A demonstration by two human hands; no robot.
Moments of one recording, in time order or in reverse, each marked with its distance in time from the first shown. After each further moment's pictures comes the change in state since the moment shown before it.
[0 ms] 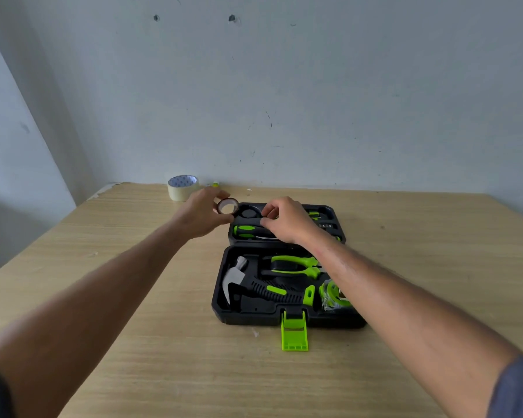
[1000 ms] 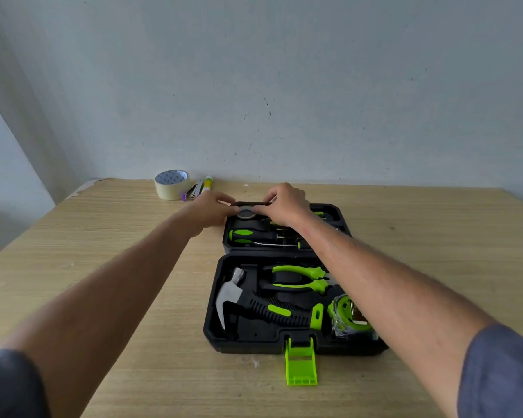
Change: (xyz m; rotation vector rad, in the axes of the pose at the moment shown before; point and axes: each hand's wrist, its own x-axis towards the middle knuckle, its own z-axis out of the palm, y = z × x) left_hand 0.060 -0.019 0.039 -0.384 -0.217 -0.390; right_hand 0.075 0.020 0.017 -0.078 0.079 0.181
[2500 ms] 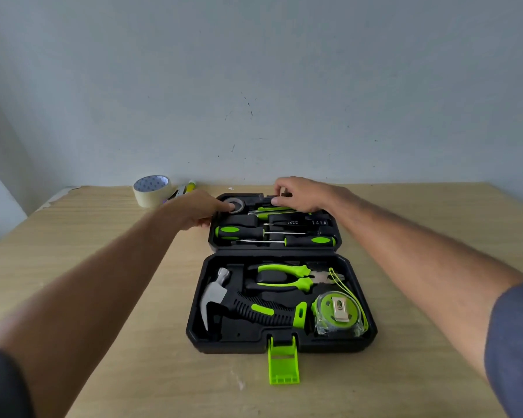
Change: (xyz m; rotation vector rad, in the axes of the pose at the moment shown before) left_hand 0.019 0.023 -0.004 -0.026 -0.103 -0.183; right_hand 0.038 0.043 -0.070 -0.301 -0.362 -0.232
